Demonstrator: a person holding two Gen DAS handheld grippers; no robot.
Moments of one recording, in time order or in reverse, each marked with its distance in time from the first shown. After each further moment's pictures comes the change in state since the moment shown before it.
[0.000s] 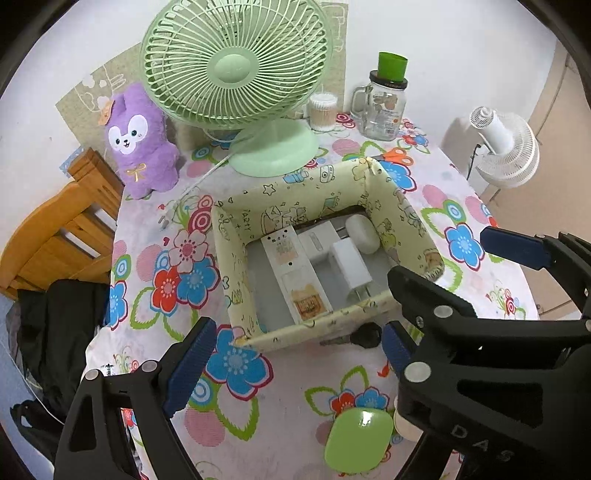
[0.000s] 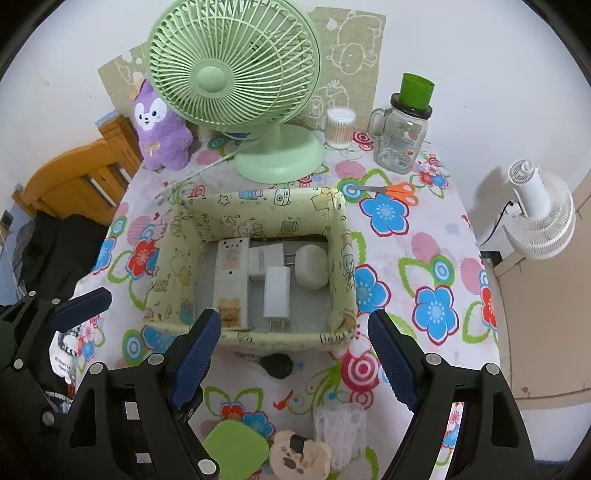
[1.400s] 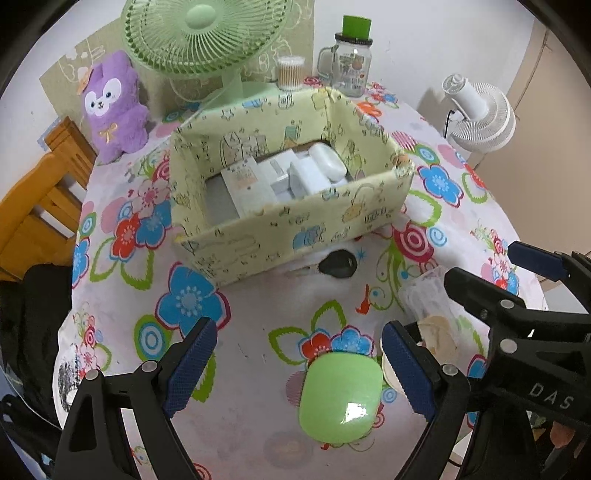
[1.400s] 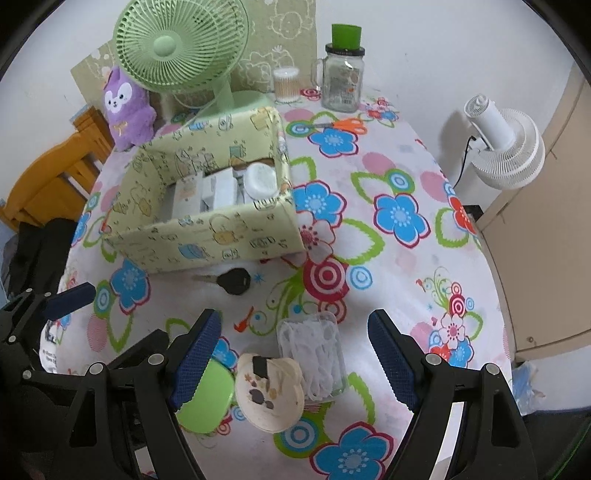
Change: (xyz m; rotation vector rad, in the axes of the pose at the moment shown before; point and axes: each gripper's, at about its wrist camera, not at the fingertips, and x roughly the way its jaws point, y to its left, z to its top) left arm 0.026 -0.021 -0.073 0.032 0.042 -0.082; right arm 0.004 -0.036 -0.103 0.127 0.039 -0.061
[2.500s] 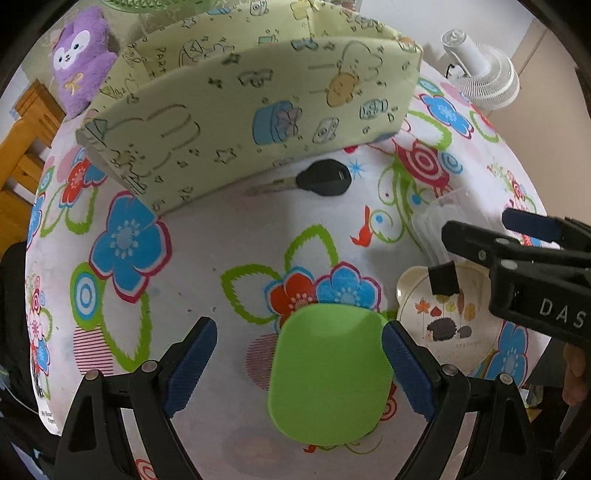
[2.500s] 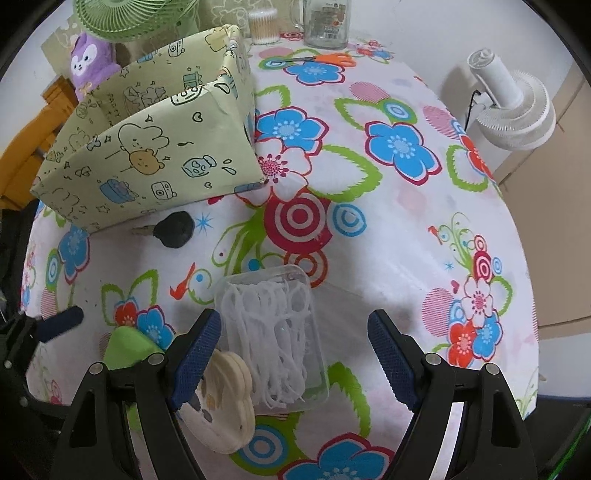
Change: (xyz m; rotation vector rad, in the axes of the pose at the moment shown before) left arm 0.065 -0.014 -0.040 0.012 0.135 -0.039; right arm 0.072 -0.027 -0.025 0.016 0.124 -0.007
